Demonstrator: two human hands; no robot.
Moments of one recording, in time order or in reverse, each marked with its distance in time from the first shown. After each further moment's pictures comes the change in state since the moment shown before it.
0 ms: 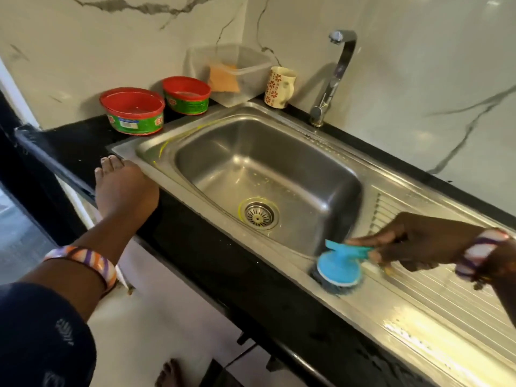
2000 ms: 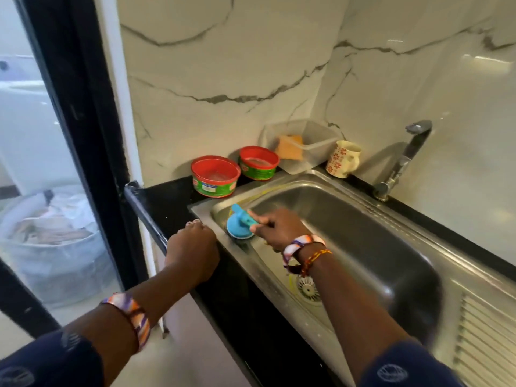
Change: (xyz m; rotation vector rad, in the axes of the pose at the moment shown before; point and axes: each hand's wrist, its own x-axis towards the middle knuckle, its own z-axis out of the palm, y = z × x) left_hand 0.001 -0.005 -0.031 0.321 -0.093 0.144; right_hand 0.210 -0.196 0.052 -0.260 0.448 -0.519
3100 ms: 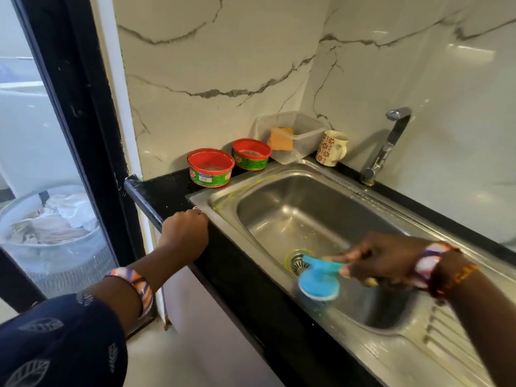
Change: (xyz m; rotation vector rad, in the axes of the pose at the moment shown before) left_hand -0.001 -0.021 0.005 -0.049 0.140 0.158; right_hand -0.143 0.019 -0.094 0.119 -0.402 0.375
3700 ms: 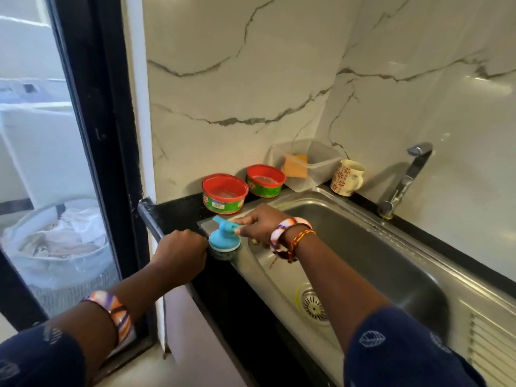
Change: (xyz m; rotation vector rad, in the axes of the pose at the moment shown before) left_hand 0.013 -0.032 -0.004 0.018 -0.067 0.060; right_hand 0.145 -0.127 0.027 -0.181 0.216 -0.399
